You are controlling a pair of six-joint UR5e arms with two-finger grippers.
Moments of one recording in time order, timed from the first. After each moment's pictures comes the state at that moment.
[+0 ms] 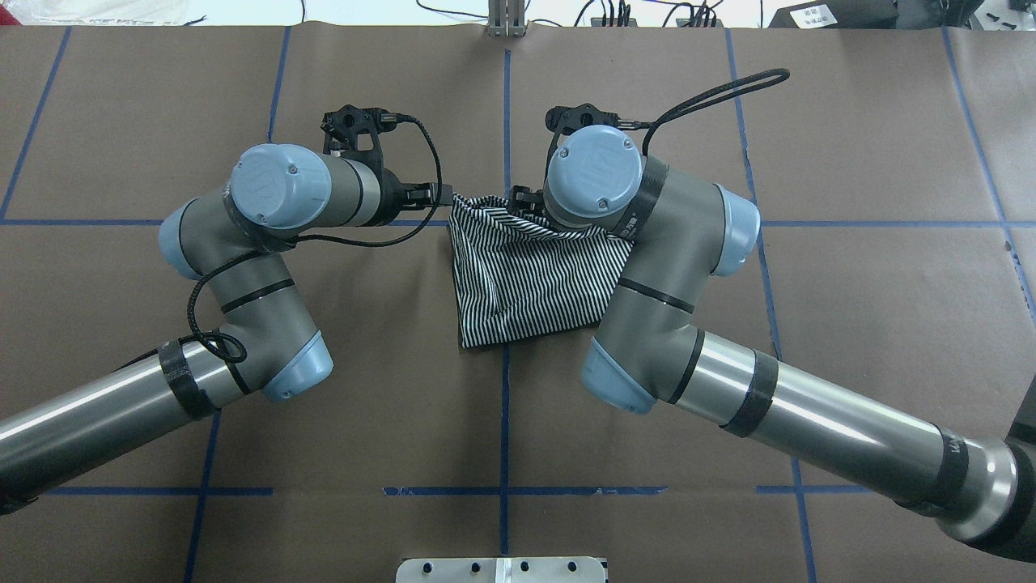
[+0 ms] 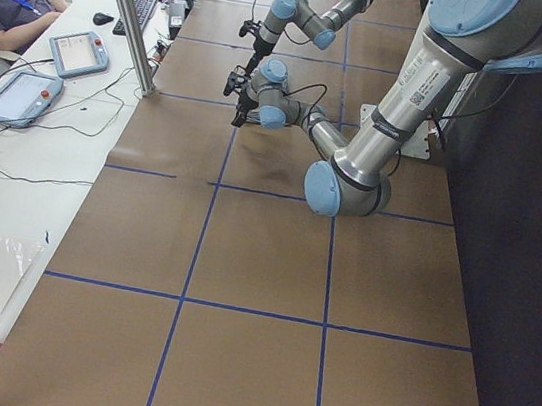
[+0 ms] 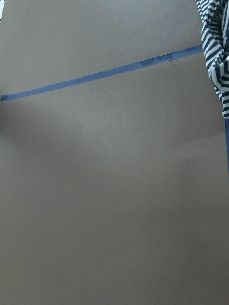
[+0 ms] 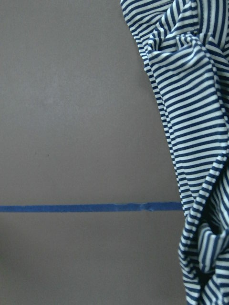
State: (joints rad) left arm -0.64 -2.20 -1.44 -2.23 -1.67 -1.20; right arm 0.56 -0.81 1.49 -1.40 1.59 1.28
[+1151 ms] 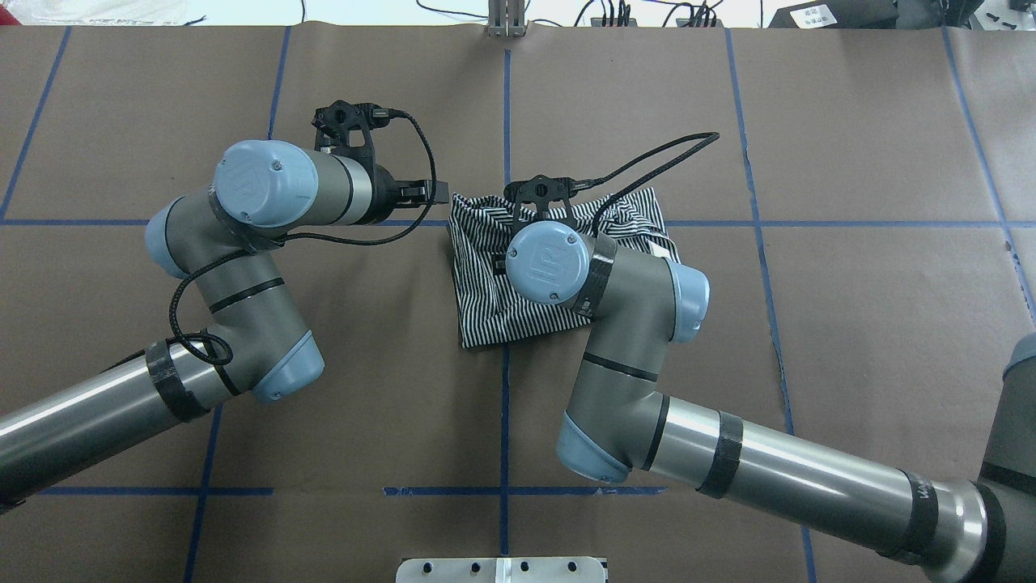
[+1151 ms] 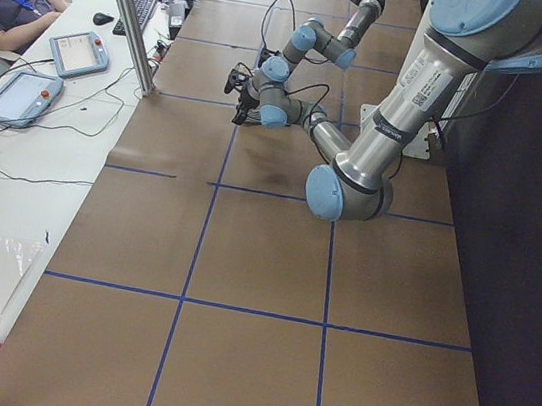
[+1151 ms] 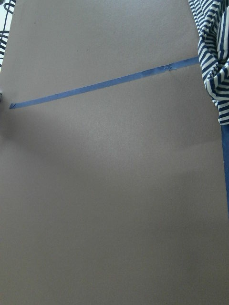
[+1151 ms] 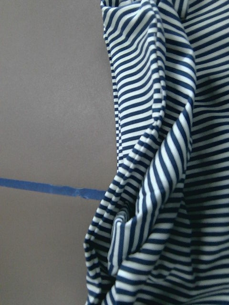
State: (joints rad) left arm -0.65 -2.18 -1.47 -2.23 -1.69 -1.20; right arm 0.46 -0.81 1.43 -1.40 1.45 1.18
